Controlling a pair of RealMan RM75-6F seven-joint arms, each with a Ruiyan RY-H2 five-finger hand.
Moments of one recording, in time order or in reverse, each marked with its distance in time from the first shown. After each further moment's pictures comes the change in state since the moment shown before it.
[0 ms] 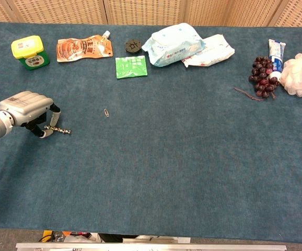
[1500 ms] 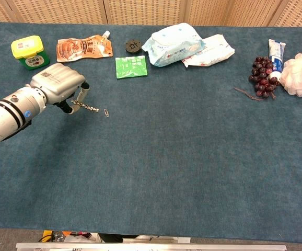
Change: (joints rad) left arm -0.141 -0.105 -0.074 -0.027 -0.054 0.124 0.280; right arm -0.042 0.006 0.000 0.022 -0.009 0.050 0.048
